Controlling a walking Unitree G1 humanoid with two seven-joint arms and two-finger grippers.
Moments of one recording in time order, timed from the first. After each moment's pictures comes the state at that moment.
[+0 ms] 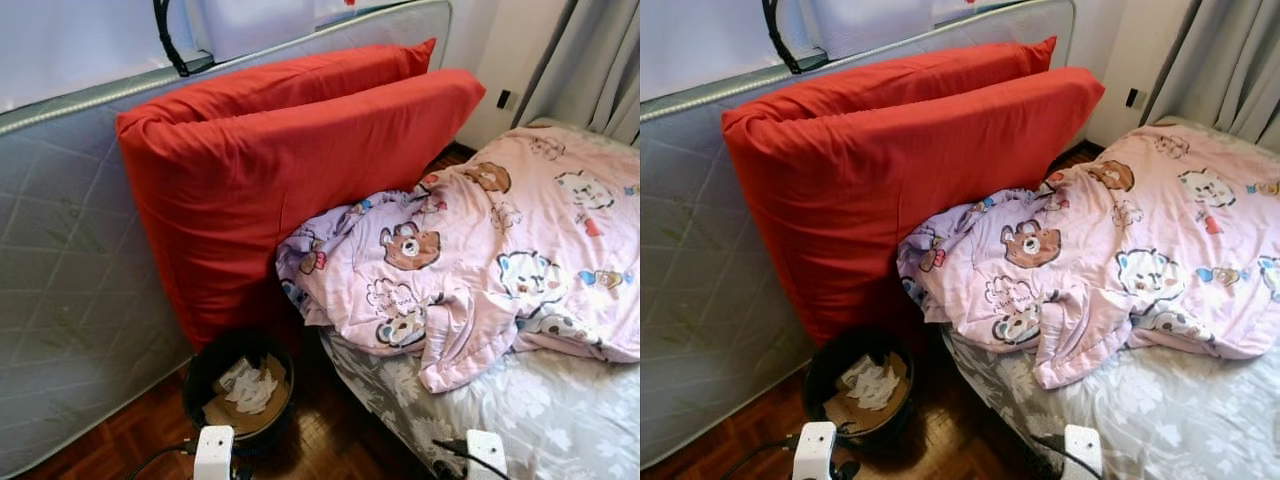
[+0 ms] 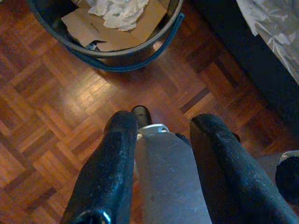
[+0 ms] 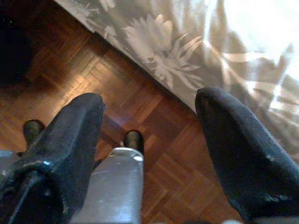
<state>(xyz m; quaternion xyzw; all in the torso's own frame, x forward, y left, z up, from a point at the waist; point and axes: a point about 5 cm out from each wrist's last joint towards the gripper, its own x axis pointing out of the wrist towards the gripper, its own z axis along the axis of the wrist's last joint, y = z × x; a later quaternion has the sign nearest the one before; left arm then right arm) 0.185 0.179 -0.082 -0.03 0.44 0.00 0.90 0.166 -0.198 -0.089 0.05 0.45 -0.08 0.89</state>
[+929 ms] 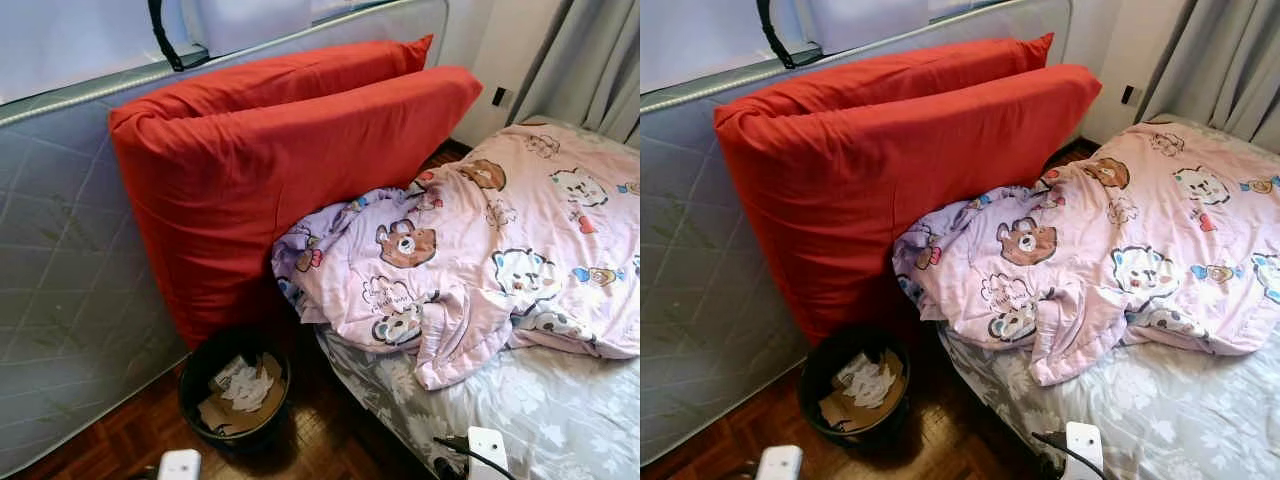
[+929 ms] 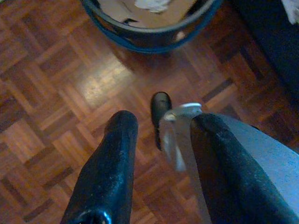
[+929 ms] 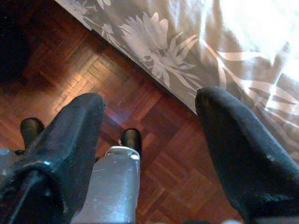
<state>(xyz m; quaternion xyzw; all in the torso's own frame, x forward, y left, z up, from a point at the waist) 0.157 0.224 -0.086 -0.03 0.44 0.04 0.89 0.169 -0.197 -0.088 0.05 0.45 -0.07 0.89</state>
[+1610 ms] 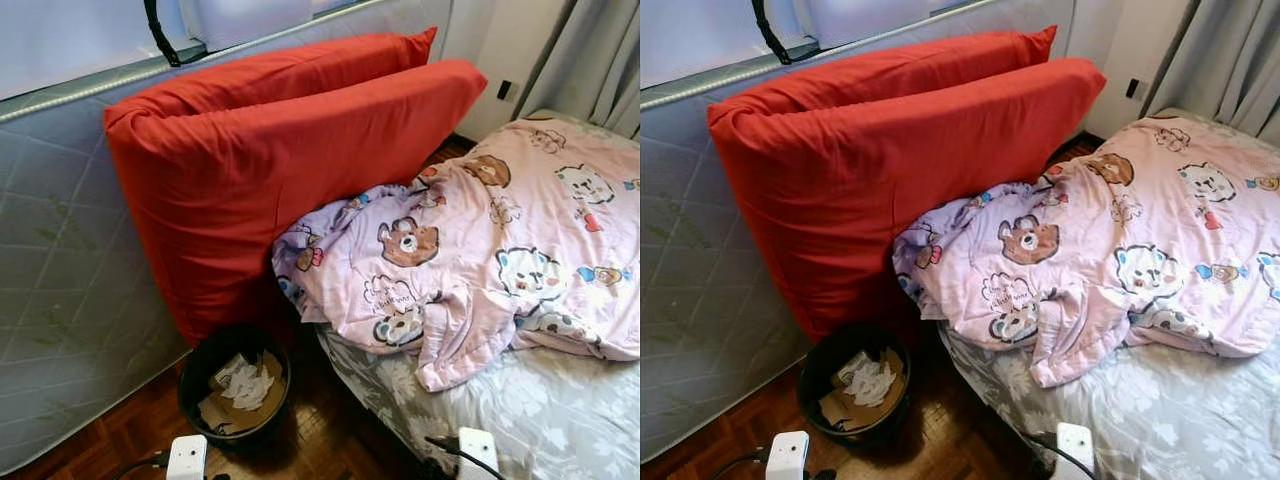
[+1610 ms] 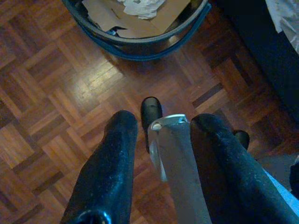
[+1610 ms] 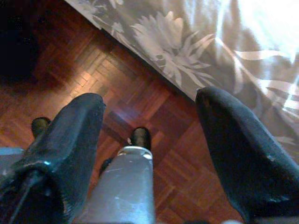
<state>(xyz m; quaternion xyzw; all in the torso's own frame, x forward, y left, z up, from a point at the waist) 0.172 0.209 -0.084 -0.04 0.44 0.03 0.90 0.166 -0.186 -0.091 0.07 0.45 -0.07 0.89</state>
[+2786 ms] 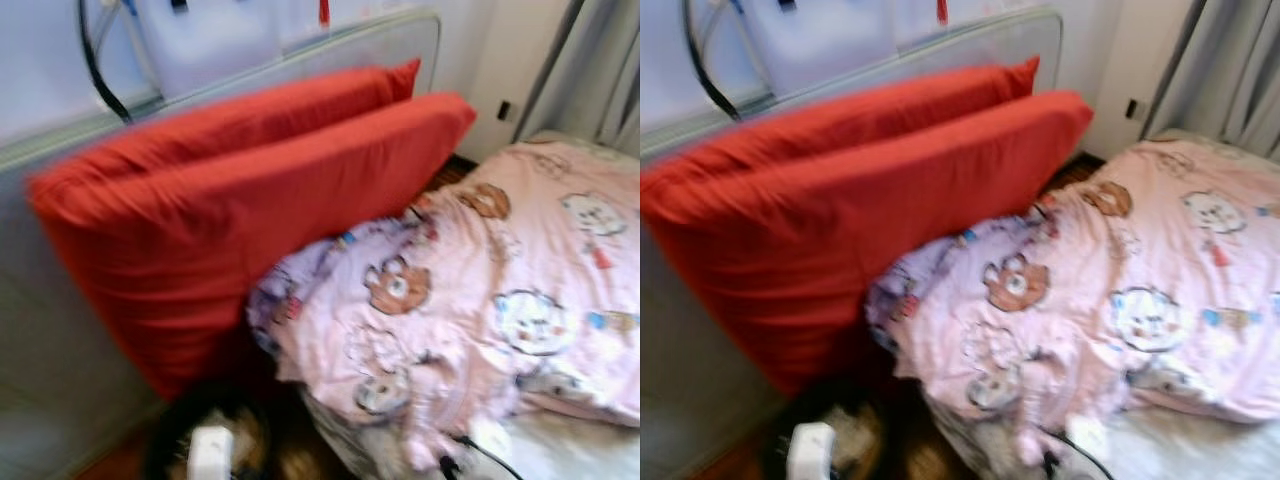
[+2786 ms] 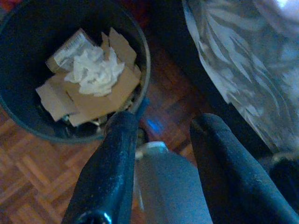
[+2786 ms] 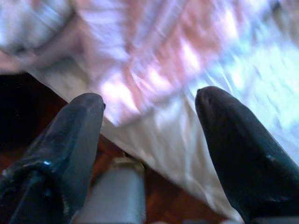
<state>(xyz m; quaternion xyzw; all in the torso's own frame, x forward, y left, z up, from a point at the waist) 0.189 0.186 -0.077 -0.04 0.39 0.01 0.92 0.186 -0.187 -0.080 0.08 0.41 -0.06 0.91</state>
